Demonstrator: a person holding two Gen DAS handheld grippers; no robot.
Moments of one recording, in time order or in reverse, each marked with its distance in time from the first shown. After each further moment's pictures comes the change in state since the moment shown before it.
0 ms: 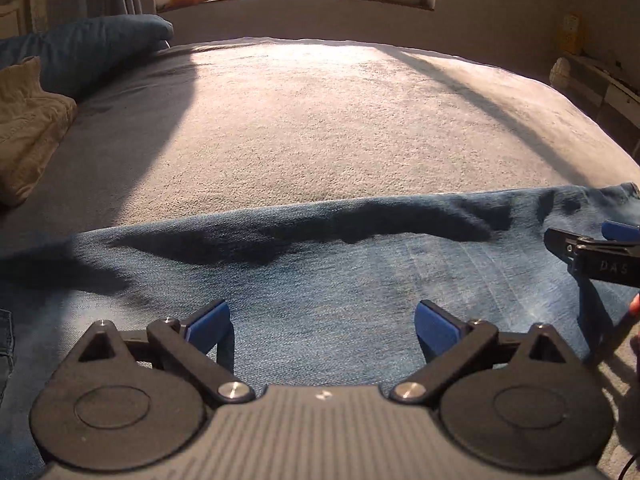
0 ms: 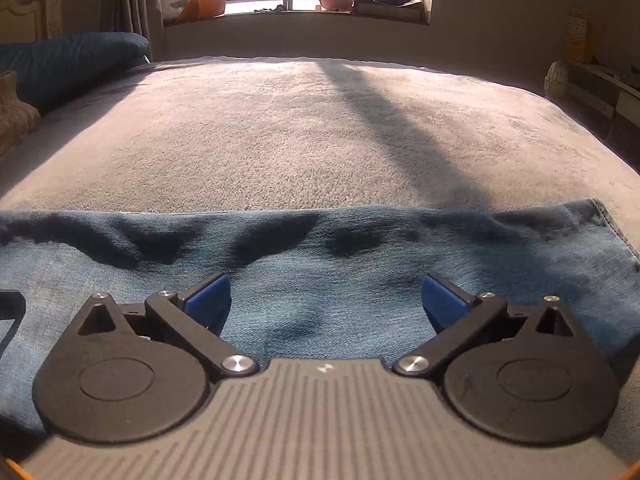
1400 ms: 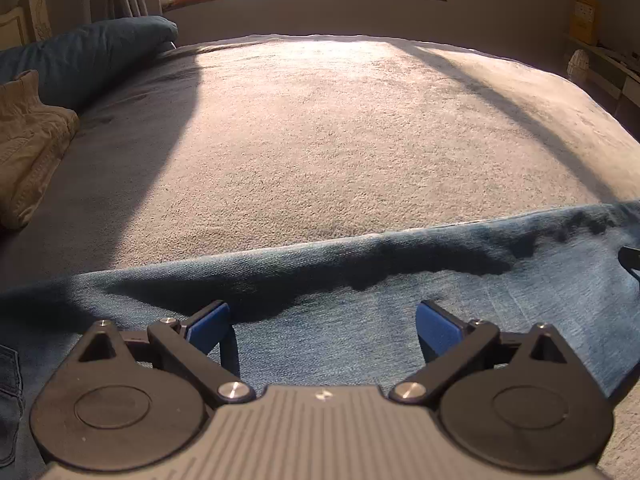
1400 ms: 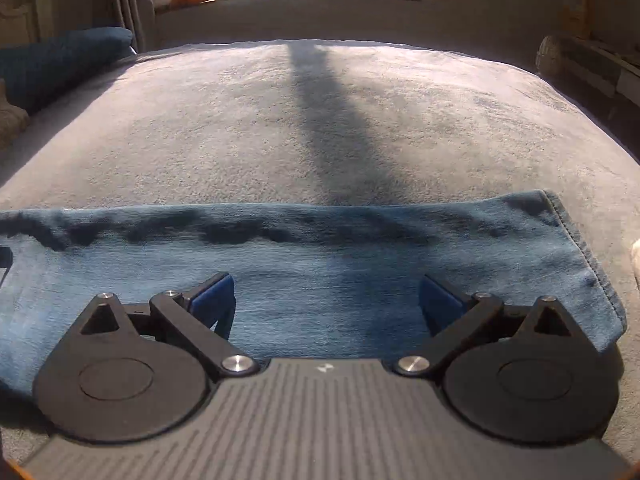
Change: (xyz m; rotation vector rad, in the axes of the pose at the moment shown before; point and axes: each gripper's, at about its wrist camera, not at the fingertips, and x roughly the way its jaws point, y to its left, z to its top) left arm 0.019 0.000 0.031 -0.010 0.044 0.056; right arm 0.011 -0.099 0.006 0.062 0.067 -0.005
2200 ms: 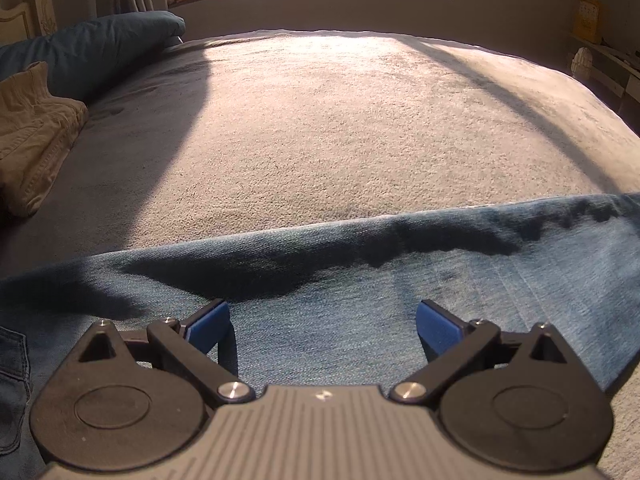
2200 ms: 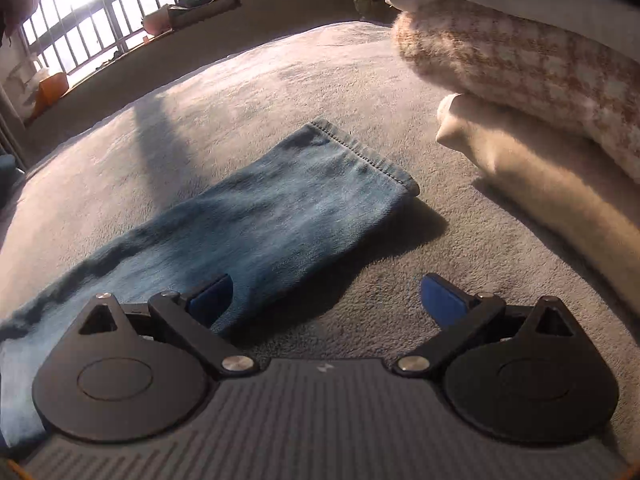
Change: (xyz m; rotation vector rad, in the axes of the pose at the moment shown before) left arm -0.002 0.004 -0.009 -0.001 0.007 0.005; right arm -0.085 -0.071 -0.047 0.496 -0.035 -0.139
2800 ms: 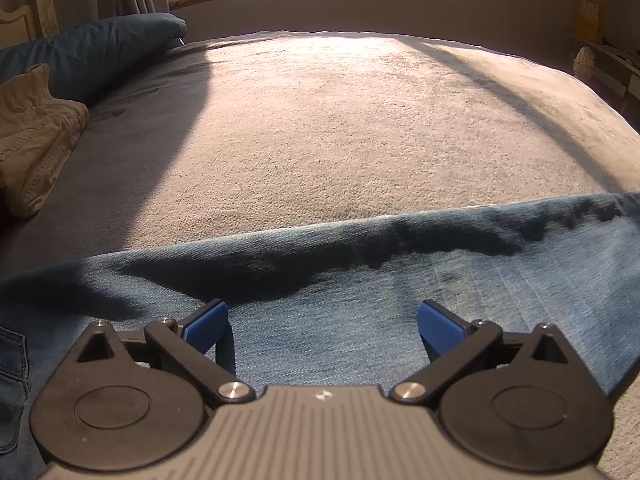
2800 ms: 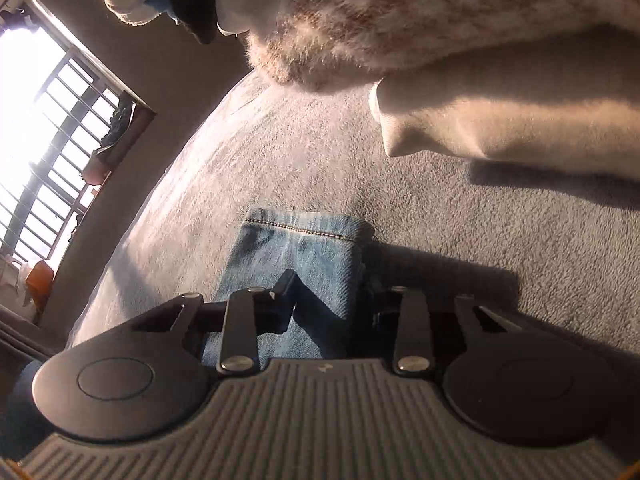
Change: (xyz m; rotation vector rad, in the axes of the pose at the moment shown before) left arm 0.001 -0.002 -0.001 0.003 -0.005 0.003; right arm 0.071 -0.018 0.020 0.459 -0.129 0.011
